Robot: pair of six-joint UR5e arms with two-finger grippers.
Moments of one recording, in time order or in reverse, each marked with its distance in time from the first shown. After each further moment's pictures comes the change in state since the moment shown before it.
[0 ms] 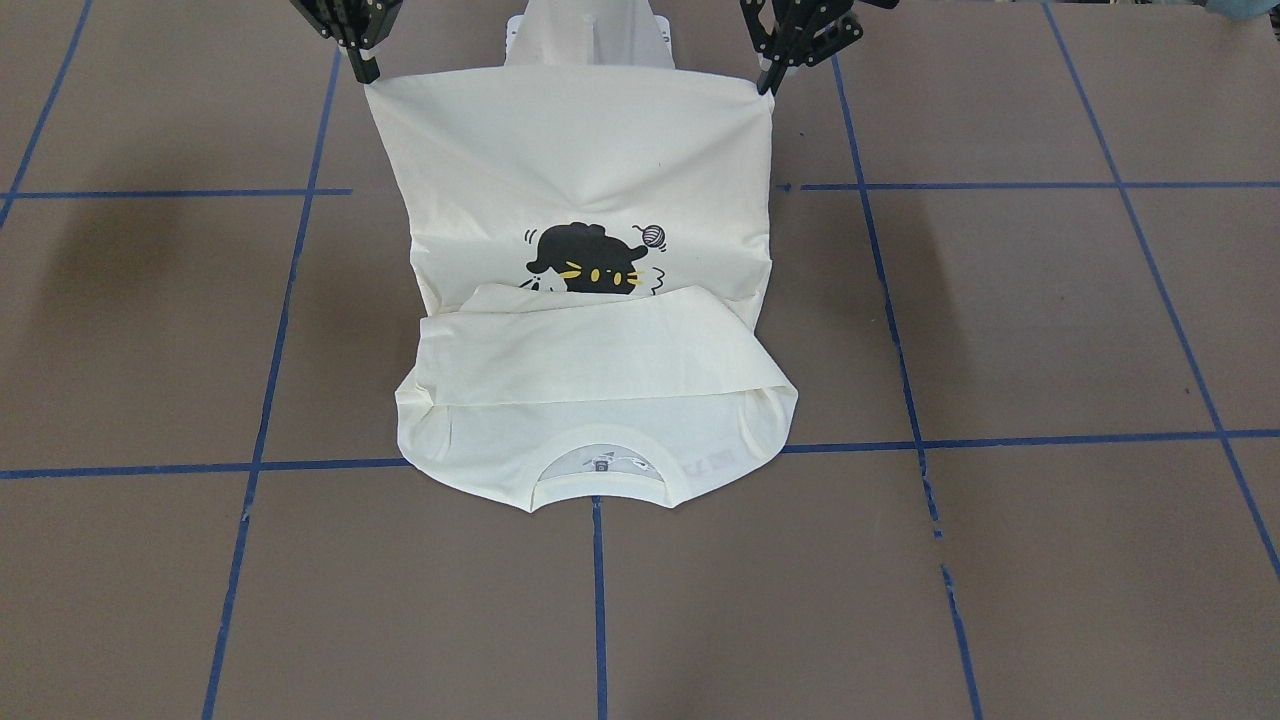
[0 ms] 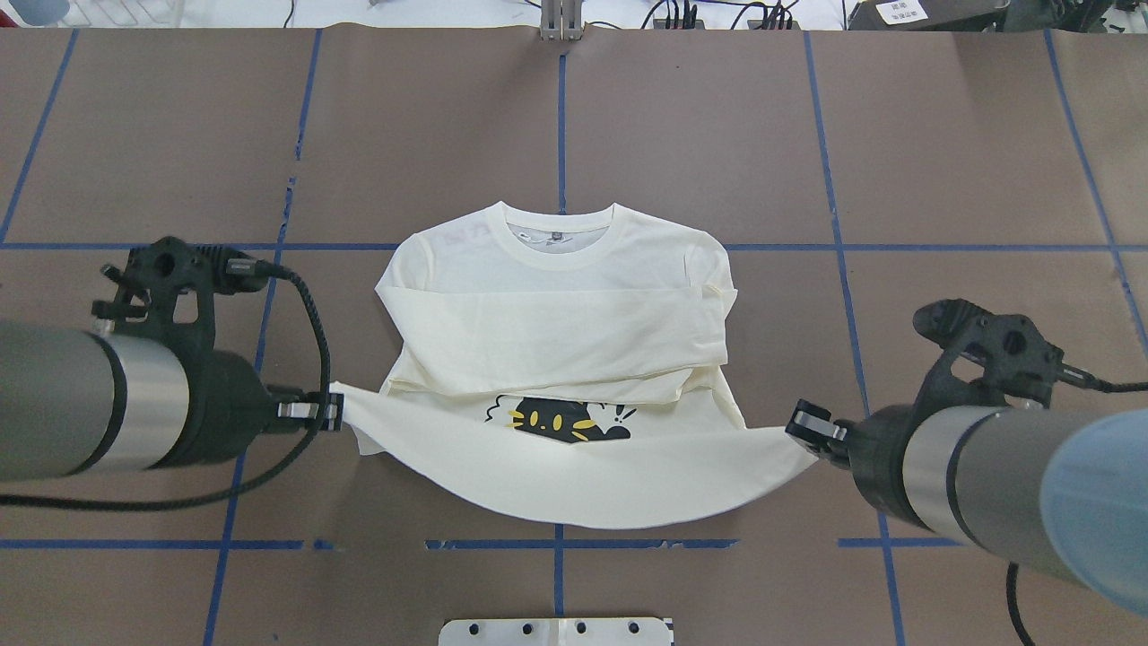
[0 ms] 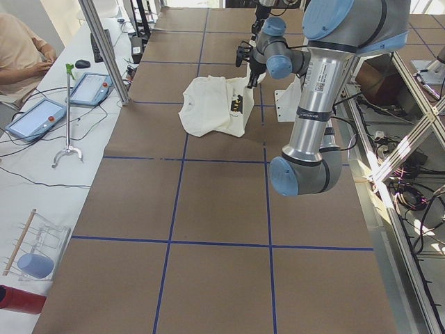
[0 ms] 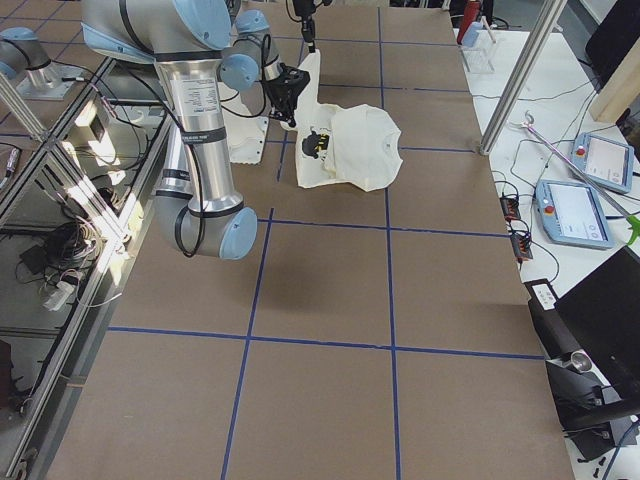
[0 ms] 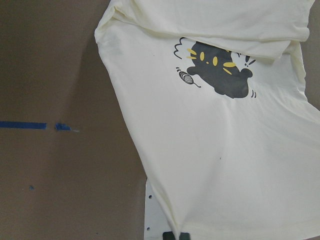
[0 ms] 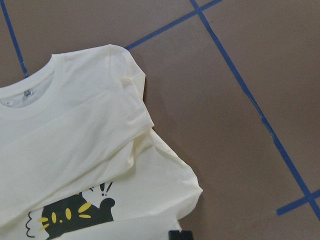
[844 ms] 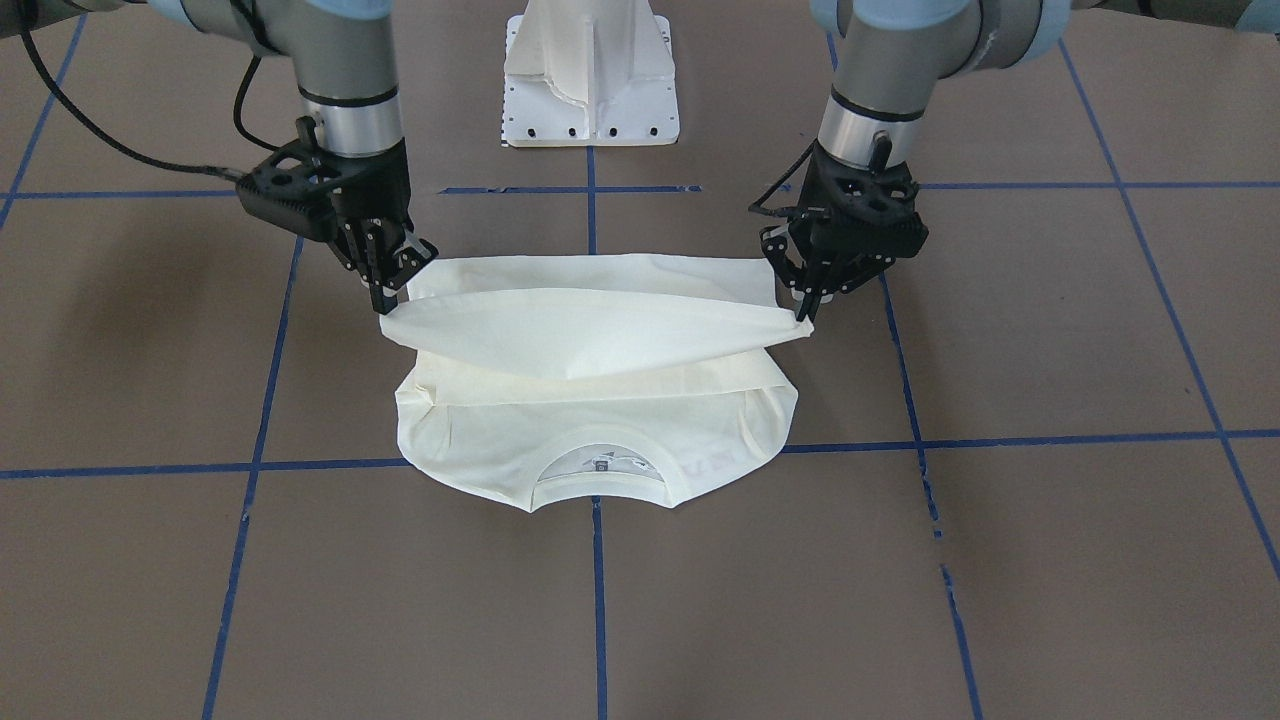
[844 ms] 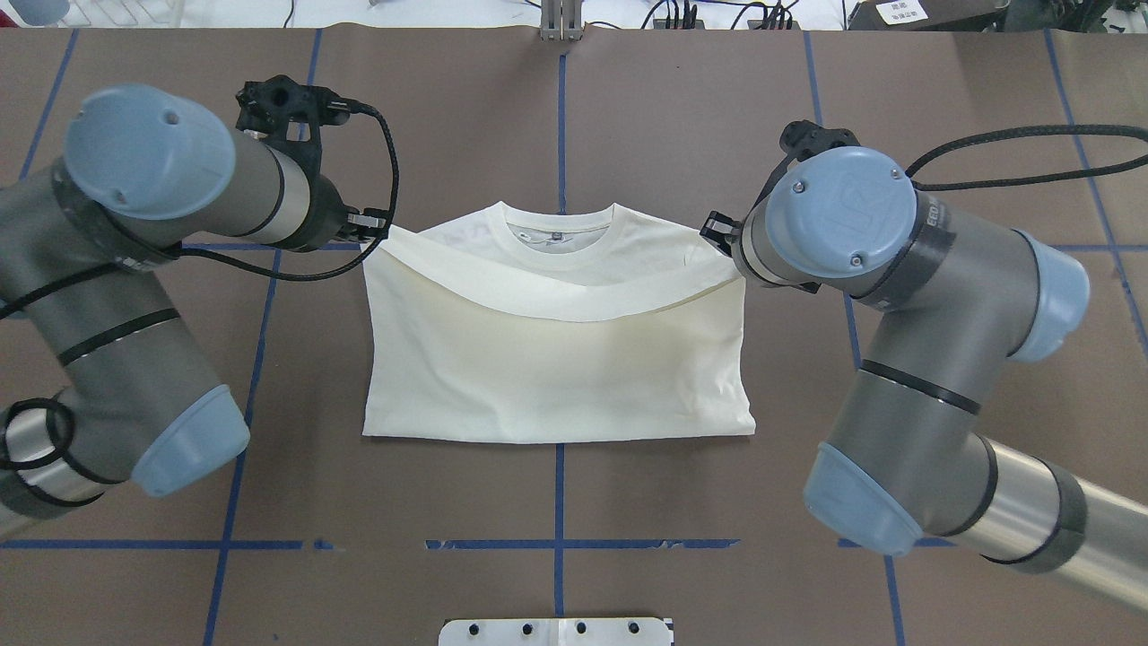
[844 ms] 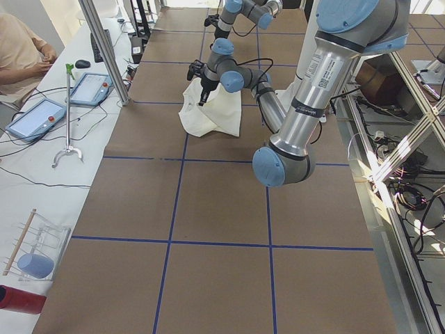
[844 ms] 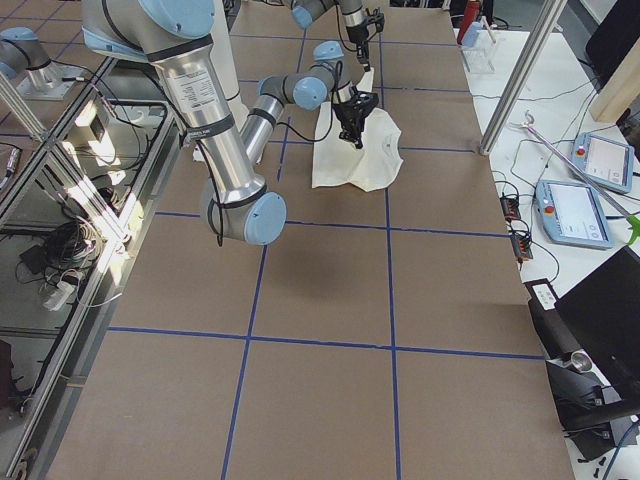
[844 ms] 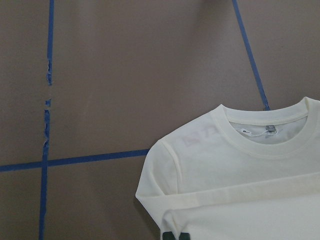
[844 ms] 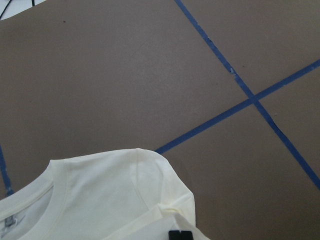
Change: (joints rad) left arm -0.203 -0.149 0.543 -0.283 -0.013 0.186; right arm 0.271 0.183 -0.602 0.326 0.054 -0.166
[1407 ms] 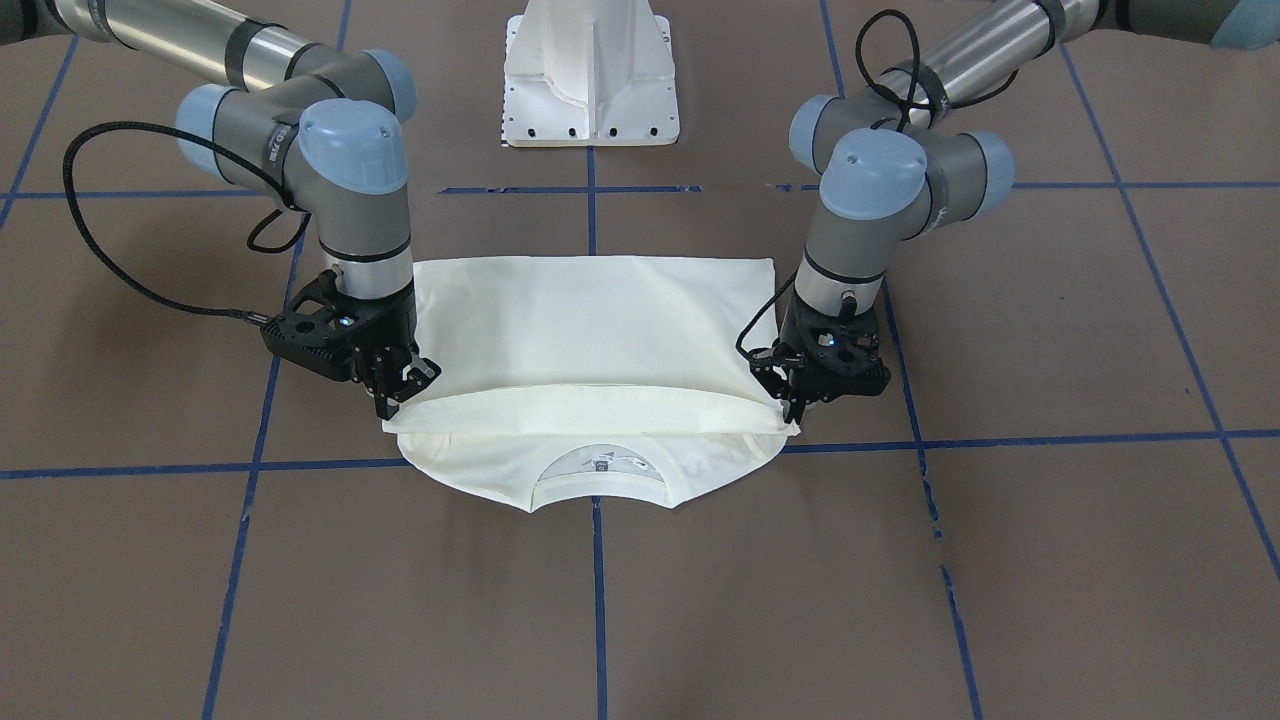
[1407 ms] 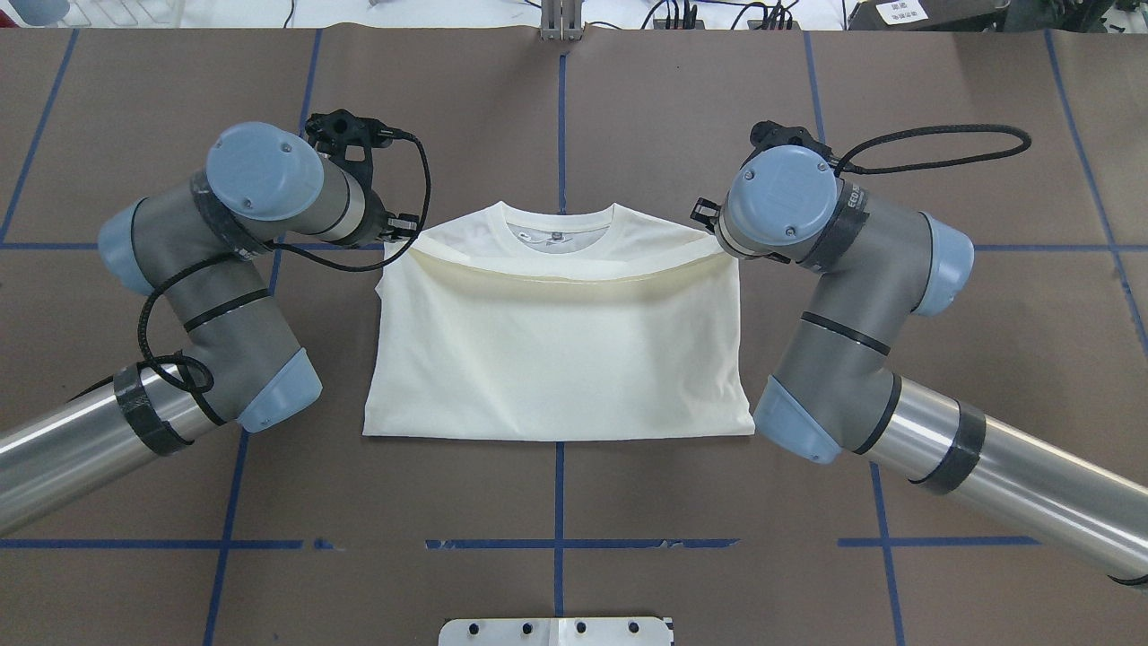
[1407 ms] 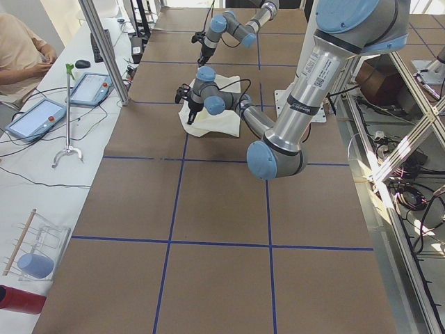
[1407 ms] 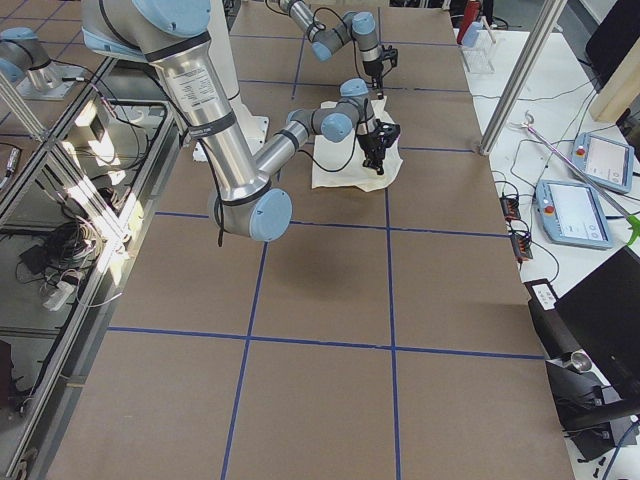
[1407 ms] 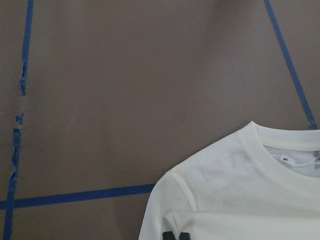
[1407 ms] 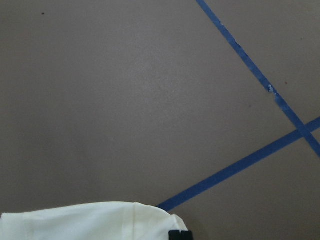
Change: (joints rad) left arm 0.006 -0.062 0.352 -0.263 0.005 0.002; right arm 0.033 0.045 -0.306 0.227 0.000 -0.053
